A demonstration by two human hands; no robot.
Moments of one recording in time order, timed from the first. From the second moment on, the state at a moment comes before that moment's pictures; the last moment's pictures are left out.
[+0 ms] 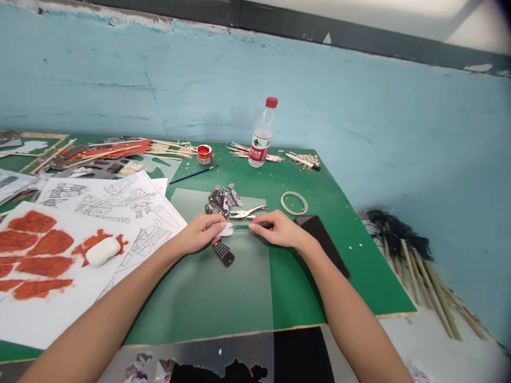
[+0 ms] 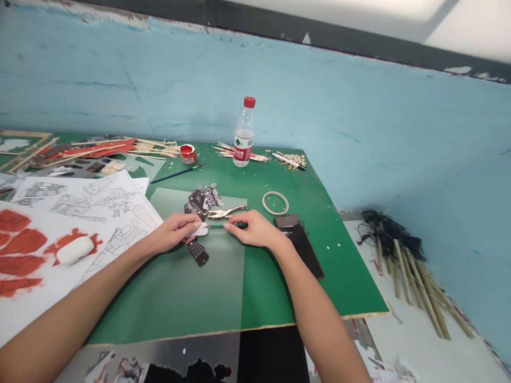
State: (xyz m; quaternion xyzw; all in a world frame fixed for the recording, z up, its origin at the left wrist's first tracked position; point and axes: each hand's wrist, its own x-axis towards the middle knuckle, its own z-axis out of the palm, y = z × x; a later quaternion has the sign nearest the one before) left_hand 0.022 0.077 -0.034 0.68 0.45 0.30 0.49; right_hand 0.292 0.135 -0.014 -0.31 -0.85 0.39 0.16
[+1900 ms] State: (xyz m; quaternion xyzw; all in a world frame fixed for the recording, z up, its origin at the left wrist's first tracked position) left_hand 0.025 0.072 -0.019 0.71 0.43 0.23 0.51; right_hand 0.262 0.136 -0.031 -0.26 -0.95 -0.01 0.20
